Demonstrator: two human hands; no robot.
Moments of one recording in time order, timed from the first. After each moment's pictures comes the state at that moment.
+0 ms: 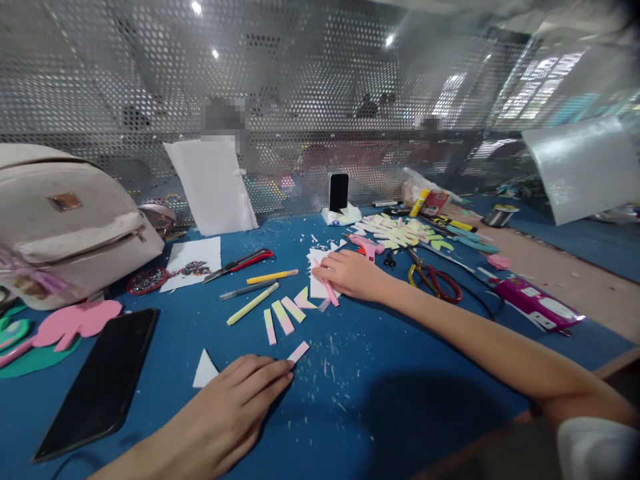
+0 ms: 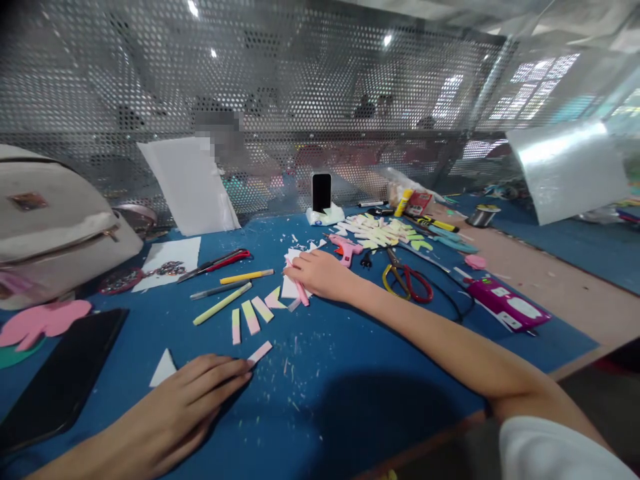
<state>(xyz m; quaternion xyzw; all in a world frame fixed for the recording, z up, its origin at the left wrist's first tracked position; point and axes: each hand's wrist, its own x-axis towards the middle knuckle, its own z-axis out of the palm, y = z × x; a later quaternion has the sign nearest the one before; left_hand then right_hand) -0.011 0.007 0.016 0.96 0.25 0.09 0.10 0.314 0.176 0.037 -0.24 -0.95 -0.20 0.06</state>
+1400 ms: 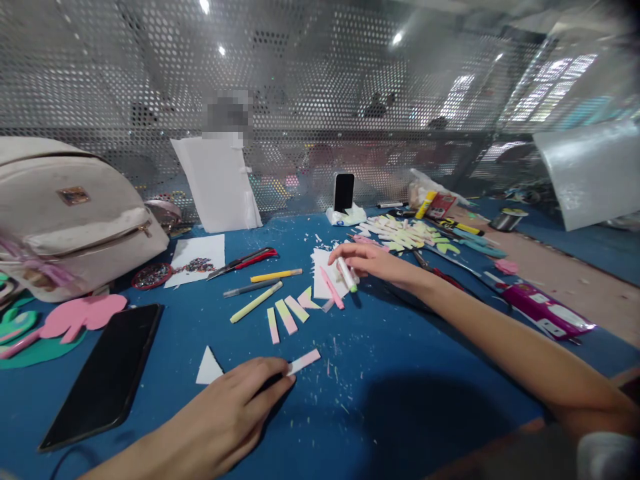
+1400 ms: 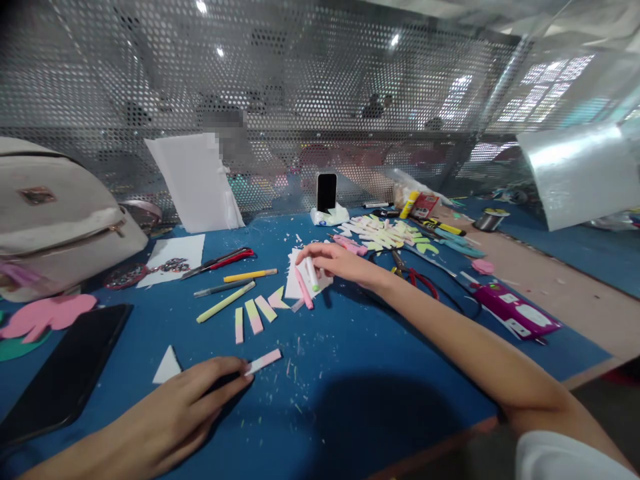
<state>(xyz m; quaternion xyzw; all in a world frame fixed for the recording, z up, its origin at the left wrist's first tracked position) -0.012 0.004 0.011 0.95 0.25 0.12 0.15 0.325 0.170 0.076 -0.43 -0.85 0.27 0.15</state>
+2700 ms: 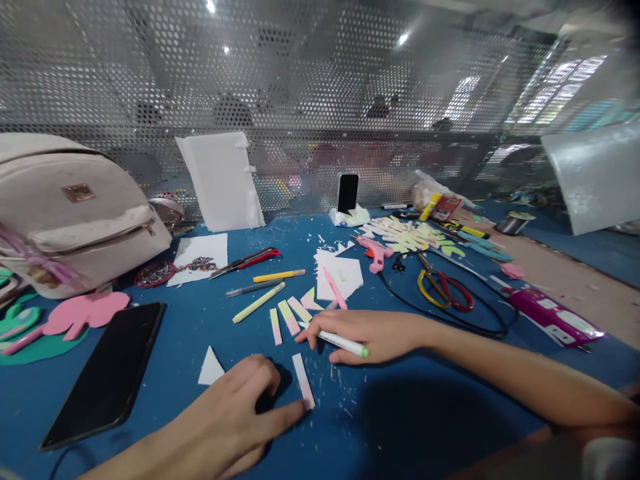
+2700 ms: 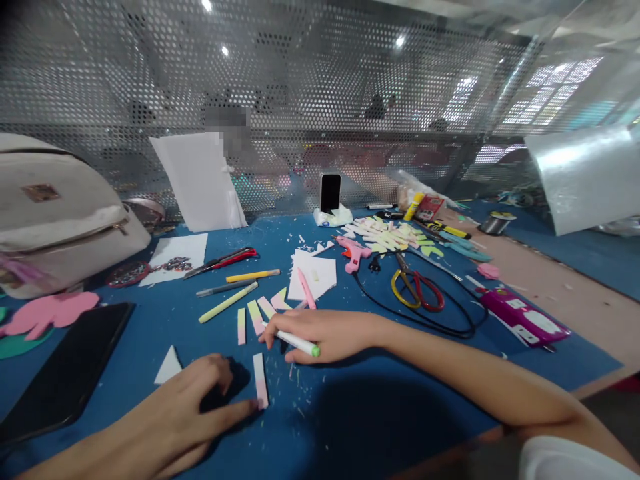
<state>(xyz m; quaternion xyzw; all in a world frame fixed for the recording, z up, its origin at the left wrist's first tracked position) -0.006 0.005 0.021 0.96 0.23 0.13 0.12 0.286 0.099 0.074 -0.15 -0.91 0.39 0.02</state>
